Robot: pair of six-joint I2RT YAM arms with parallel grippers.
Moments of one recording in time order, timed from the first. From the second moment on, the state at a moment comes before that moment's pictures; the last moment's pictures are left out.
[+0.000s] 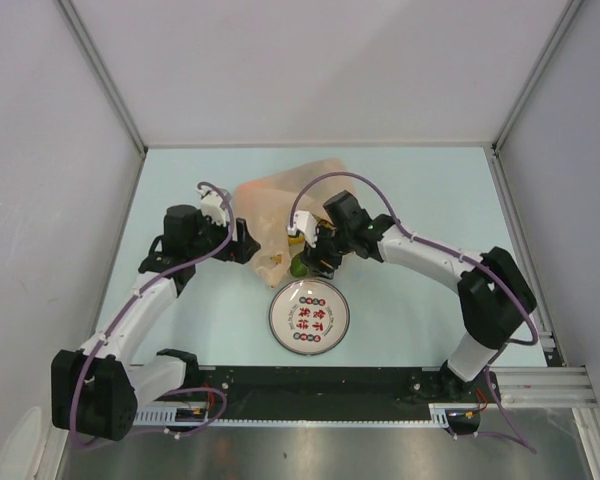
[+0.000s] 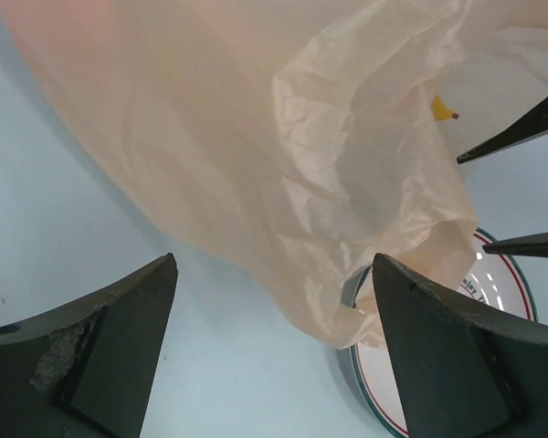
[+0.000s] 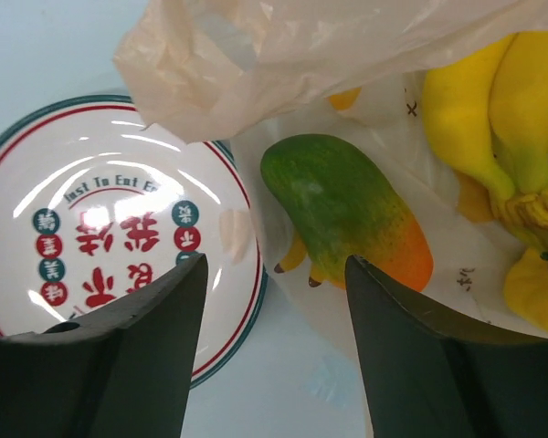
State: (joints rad) left arm -0.20 1.08 0.72 -0.18 0.38 -0.10; right arm 0.74 1.64 1.21 -0.40 -0.45 -0.49
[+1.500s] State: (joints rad) left arm -0.06 0.95 0.71 -0.14 0.48 -0.24; right arm 0.89 1.50 1.19 -0.68 -0.47 -0.54
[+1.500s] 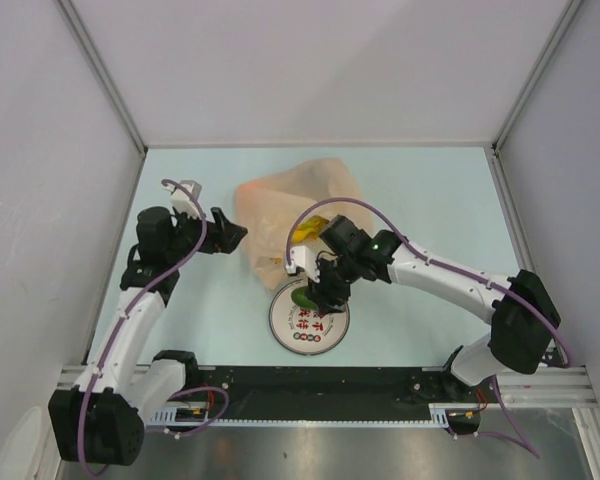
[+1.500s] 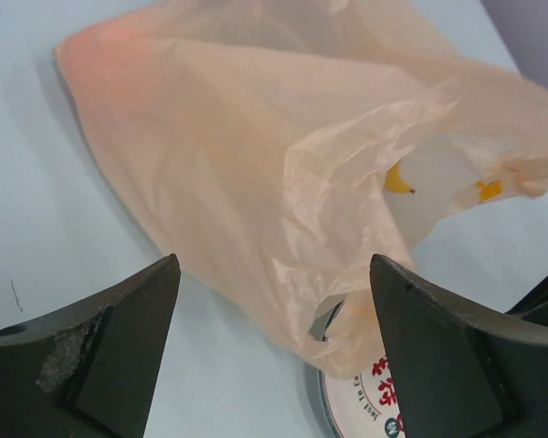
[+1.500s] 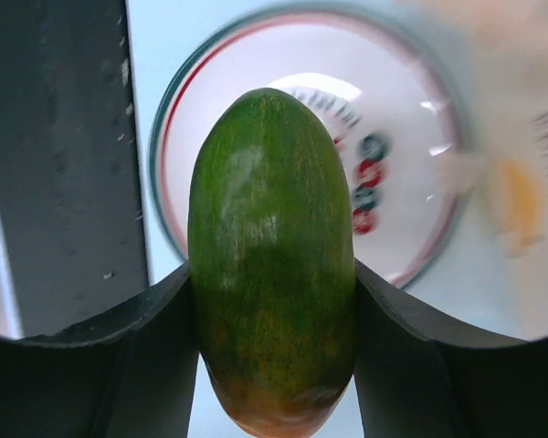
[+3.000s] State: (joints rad) left arm 0.06 0.79 0.65 -0.18 0.50 -0.23; right arm 0.81 1.55 1.04 -0.54 -0.34 0.00
